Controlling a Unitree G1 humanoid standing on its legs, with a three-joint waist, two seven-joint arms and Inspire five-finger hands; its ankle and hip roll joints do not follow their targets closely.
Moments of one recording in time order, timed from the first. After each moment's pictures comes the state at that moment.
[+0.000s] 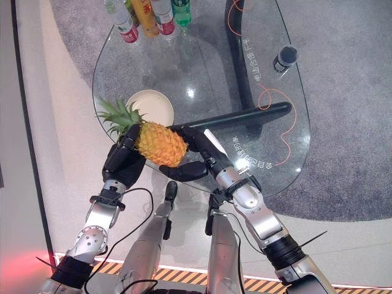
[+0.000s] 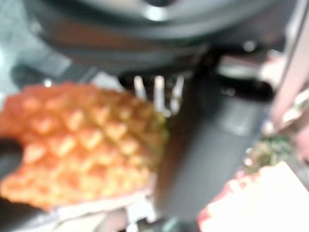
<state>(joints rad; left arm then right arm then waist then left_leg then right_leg) -0.20 0.31 -0.25 0.00 -1.43 -0.18 -0.05 -0.39 -0.52 0.40 -0.02 0.22 -0.11 0.09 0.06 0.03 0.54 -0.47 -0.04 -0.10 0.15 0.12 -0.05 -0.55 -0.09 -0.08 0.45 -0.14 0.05</state>
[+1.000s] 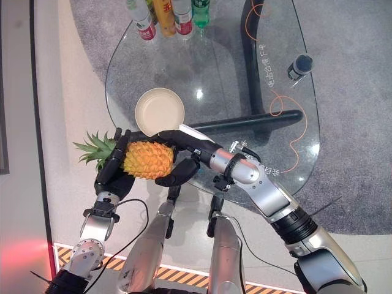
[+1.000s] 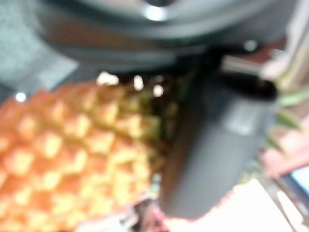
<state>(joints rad) -0.08 0.32 -0.27 -0.01 -1.46 -0.31 -0.06 -0.61 -0.65 0.49 -0.08 0.16 0.10 0.37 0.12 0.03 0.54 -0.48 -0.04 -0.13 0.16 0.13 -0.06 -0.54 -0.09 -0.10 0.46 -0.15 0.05</state>
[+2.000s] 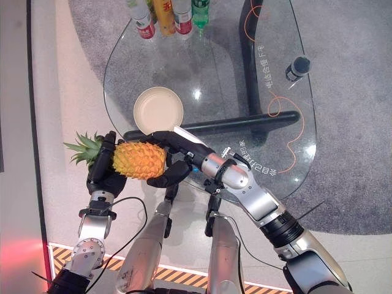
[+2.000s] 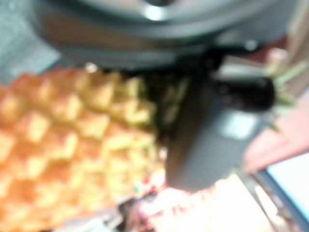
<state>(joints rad) -0.10 0.31 -0.25 0.01 -1.43 -0.36 -0.06 -0.57 -0.57 0.51 -0.05 0.16 0.07 0.27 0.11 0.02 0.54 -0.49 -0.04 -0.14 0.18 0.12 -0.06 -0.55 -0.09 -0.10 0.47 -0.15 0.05</state>
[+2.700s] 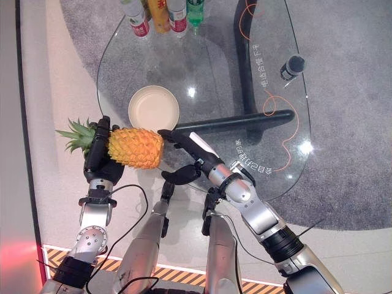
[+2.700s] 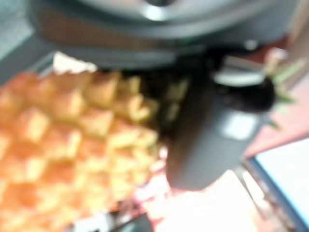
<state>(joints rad) -0.19 0.28 -0.21 0.04 -1.39 -0.40 -0.08 -0.42 -0.55 0.42 -0.05 0.11 0.05 0.11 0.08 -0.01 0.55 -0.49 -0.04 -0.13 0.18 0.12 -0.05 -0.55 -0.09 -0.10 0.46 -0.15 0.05</state>
